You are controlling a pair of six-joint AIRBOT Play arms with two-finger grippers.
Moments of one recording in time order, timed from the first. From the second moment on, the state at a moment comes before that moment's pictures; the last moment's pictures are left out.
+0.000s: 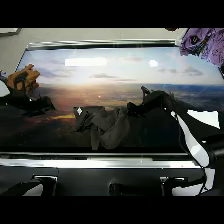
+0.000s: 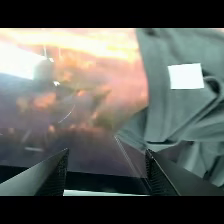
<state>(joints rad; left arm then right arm) 0.00 -1.19 1.23 1.37 -1.38 -1.80 0.20 -1.67 1.22 2.26 -0.98 -1.60</state>
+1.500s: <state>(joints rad) 0.18 -1.01 1.57 1.31 -1.04 -1.64 0.20 -1.01 1.59 1.48 -1.05 -1.34</state>
